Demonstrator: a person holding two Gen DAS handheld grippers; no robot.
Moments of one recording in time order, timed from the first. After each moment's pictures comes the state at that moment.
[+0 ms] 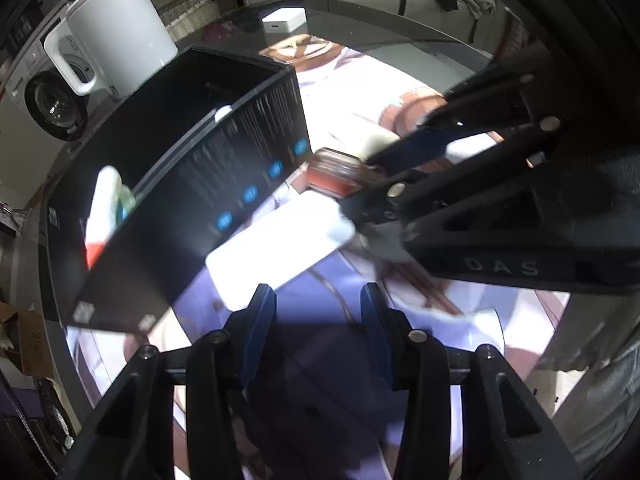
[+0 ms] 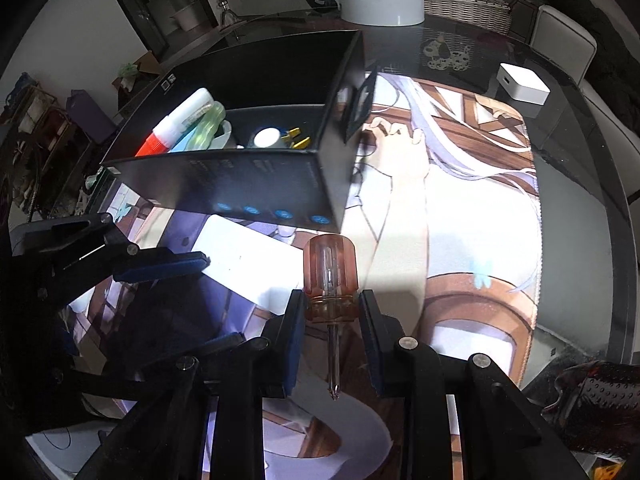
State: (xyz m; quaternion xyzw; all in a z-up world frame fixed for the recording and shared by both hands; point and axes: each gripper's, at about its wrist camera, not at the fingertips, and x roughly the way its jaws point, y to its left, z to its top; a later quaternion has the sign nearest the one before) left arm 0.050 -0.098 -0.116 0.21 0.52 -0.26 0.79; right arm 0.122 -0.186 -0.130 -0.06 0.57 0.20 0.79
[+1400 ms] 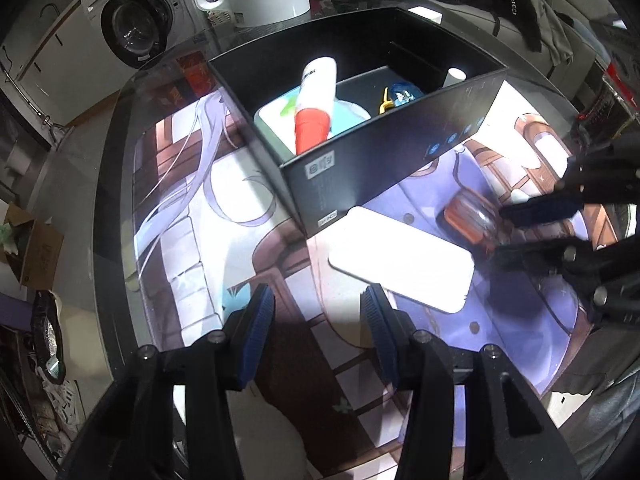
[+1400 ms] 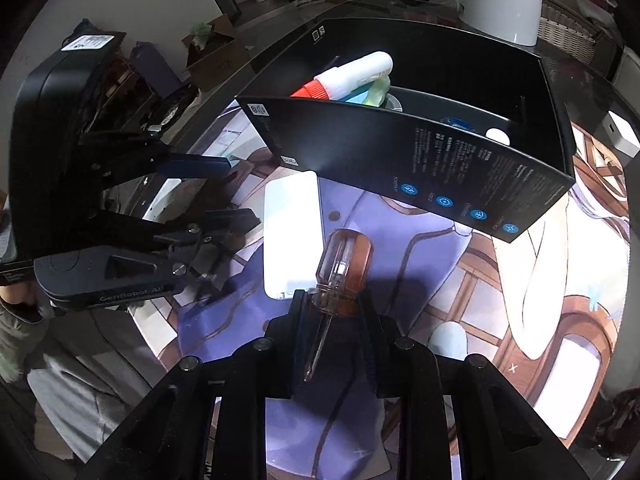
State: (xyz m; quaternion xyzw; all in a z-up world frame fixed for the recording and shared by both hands) left arm 0.063 0.013 -0.110 0.13 0.54 -0.14 0.82; right arm 0.080 -0.100 -0.127 -0.09 0.57 0.31 0.75
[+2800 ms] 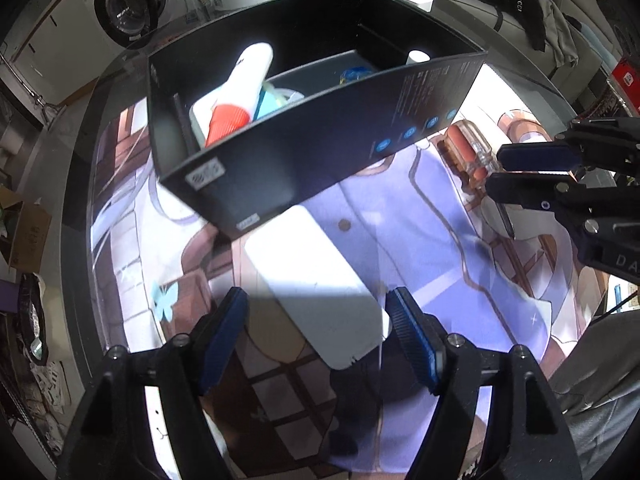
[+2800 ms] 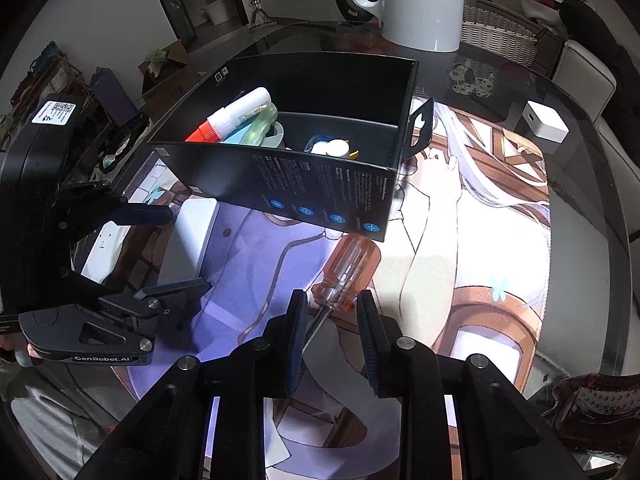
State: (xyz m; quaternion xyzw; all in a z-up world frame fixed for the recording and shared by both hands) left arm 0.058 -0.030 -0.125 0.10 0.58 -0.14 0.80; right arm 0.097 -0.168 -0.110 -0.10 0.54 0.24 0.80
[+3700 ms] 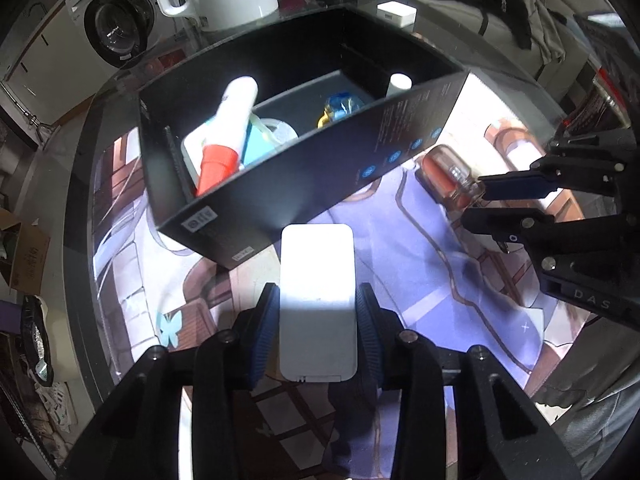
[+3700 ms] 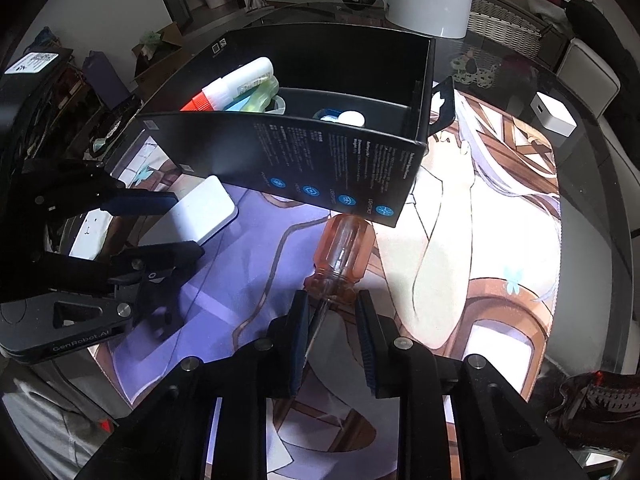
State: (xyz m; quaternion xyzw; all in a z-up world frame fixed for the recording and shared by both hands) left arm 0.059 -0.029 -0.111 0.12 0.55 -0.16 0.81; right arm 0.101 -0.154 -0.131 -0.12 0.56 0.22 0.79
